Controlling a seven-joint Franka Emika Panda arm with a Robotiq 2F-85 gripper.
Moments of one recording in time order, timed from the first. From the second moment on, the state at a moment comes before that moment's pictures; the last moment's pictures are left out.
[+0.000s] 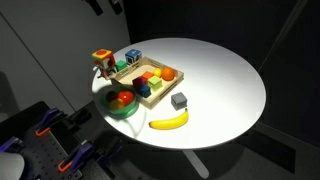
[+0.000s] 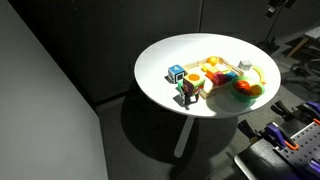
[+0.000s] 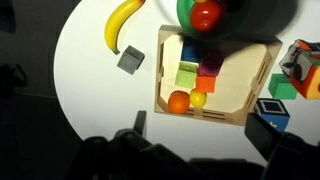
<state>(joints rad) -0.07 -0.53 0.00 -2.60 -0.17 2.35 0.01</state>
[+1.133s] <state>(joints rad) -0.05 -0.47 0.02 -2.53 -0.13 2.31 0.03</state>
